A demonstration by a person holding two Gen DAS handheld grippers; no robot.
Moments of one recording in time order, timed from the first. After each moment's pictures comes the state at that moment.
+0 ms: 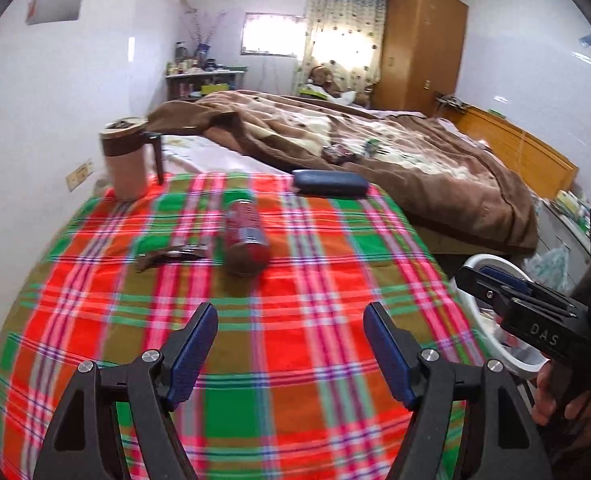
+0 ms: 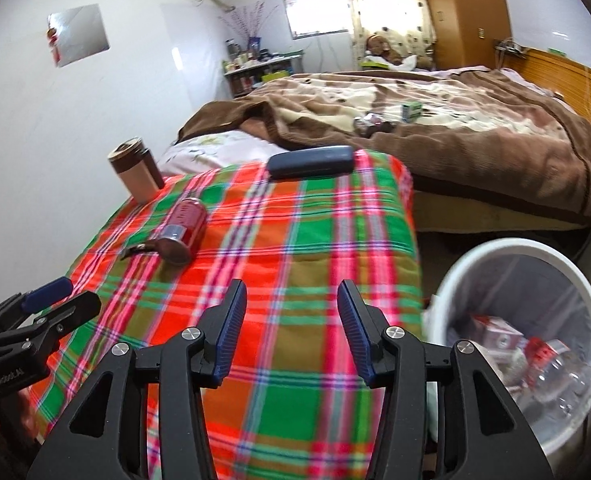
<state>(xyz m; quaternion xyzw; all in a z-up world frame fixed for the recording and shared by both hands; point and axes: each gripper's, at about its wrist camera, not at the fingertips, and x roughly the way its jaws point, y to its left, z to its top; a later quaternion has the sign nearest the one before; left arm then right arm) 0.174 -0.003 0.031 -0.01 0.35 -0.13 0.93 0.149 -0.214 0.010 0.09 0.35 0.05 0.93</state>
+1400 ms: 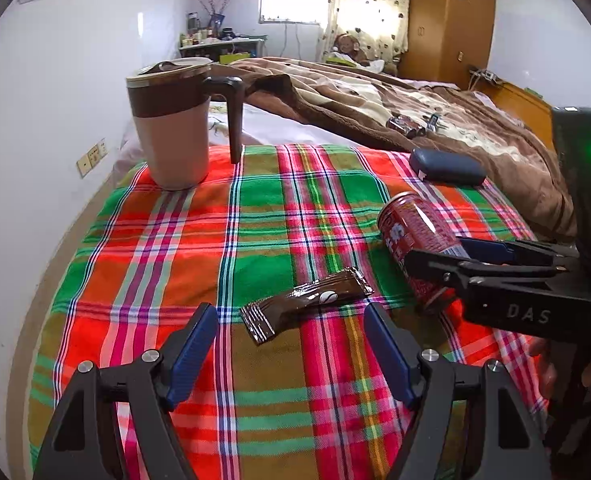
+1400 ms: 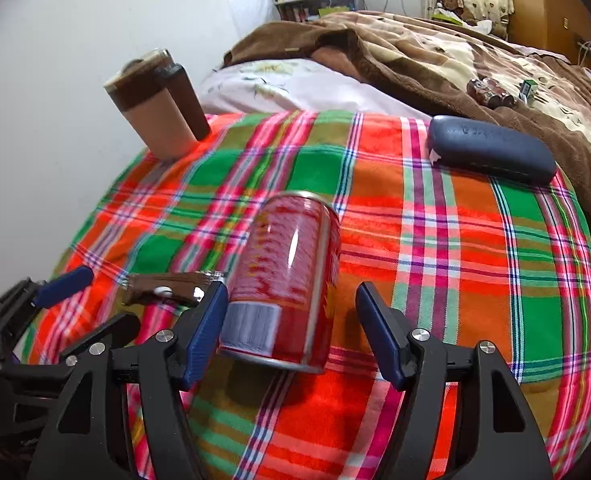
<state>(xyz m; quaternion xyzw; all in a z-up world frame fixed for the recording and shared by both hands) 0.321 0.098 -0.030 0.03 0.40 -0.11 0.91 0.304 -0.085 -0.035 0.05 0.46 0.11 0.88</state>
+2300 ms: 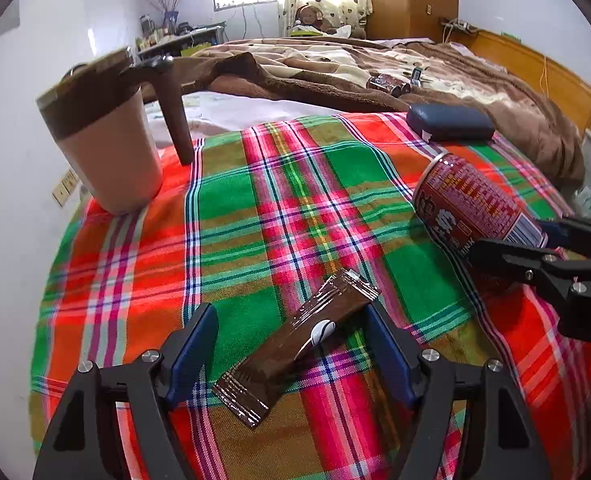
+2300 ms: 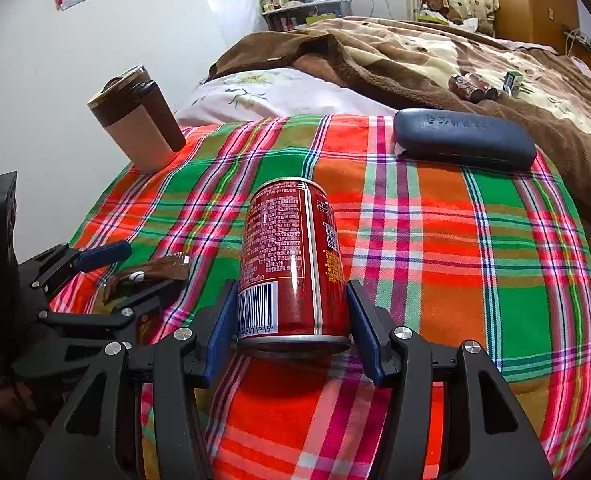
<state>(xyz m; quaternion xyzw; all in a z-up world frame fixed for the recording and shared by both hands) 0.376 0.074 -0.061 0.10 0.43 -0.15 0.88 0.302 -0.109 -0.041 0.07 0.44 0.11 0.89</state>
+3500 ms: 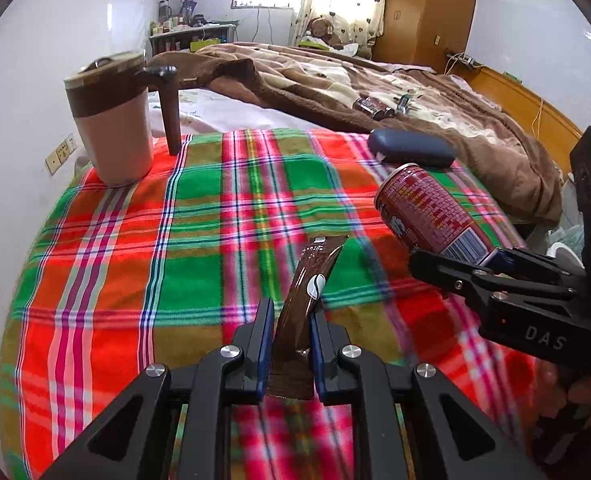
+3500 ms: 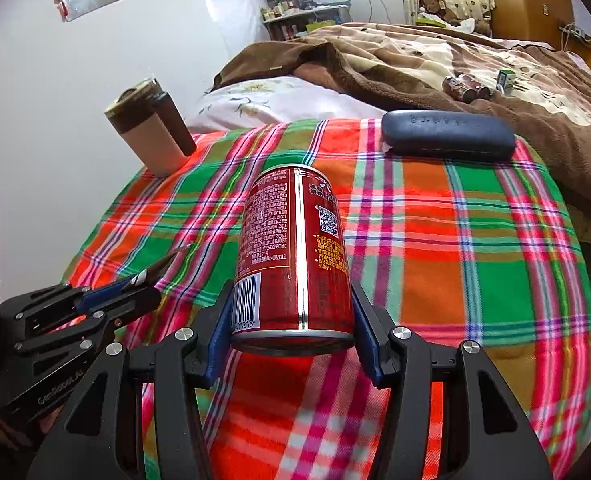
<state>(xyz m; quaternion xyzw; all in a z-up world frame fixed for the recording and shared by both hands) 0.322 0.058 -0.031 0.02 0.43 -0.16 0.89 0.274 -0.125 -0.030 0.09 0.42 0.11 0.89</state>
